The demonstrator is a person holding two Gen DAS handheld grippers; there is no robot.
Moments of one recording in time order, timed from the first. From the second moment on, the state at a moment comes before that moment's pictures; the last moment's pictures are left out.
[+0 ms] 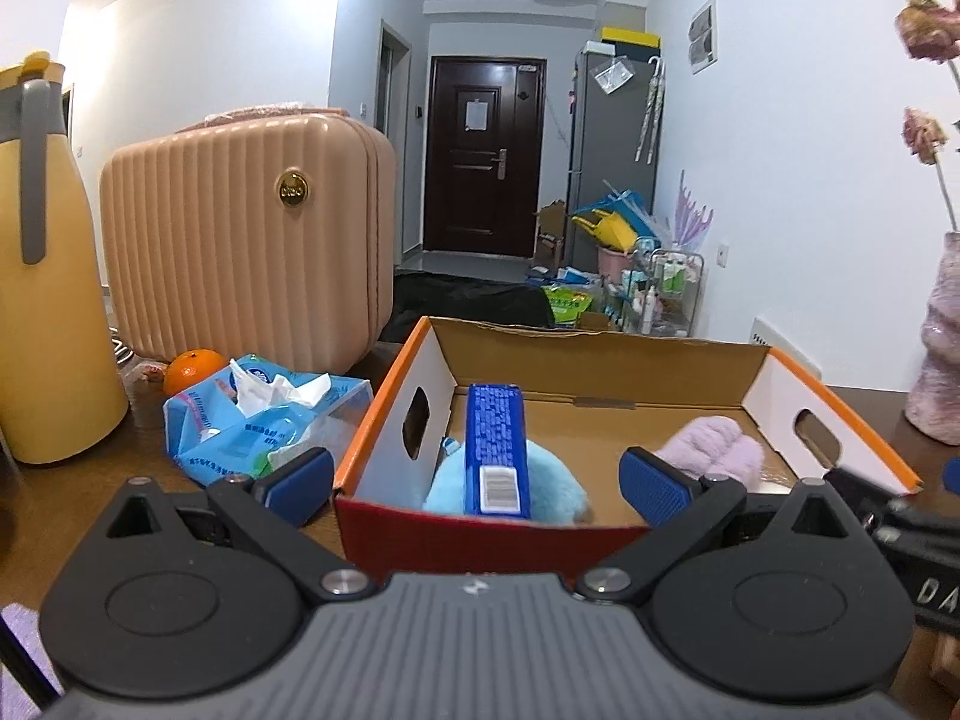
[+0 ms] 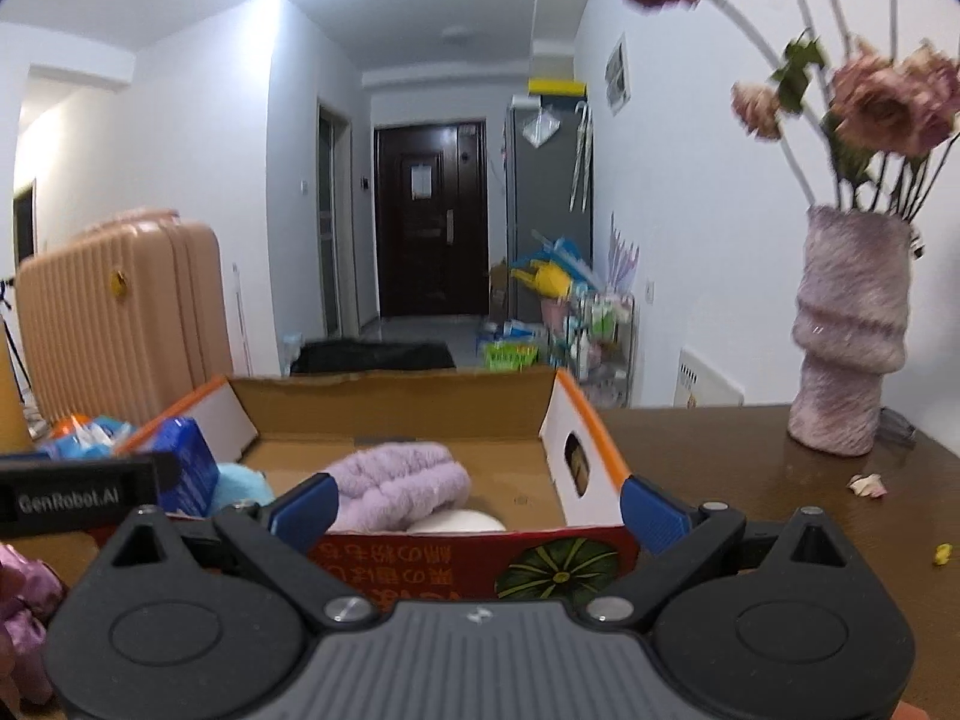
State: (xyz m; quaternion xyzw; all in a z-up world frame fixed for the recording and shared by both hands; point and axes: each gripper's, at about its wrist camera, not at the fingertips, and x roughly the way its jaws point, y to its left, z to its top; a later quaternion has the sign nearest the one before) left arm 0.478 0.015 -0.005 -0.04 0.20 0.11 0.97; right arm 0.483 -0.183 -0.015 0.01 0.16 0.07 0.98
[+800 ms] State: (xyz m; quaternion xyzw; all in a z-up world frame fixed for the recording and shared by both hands) left arm 0.384 0.016 -0.002 -0.03 0.19 0.09 0.98; right arm 0.351 -0.197 0.000 -0.04 -0.01 0.06 1.00
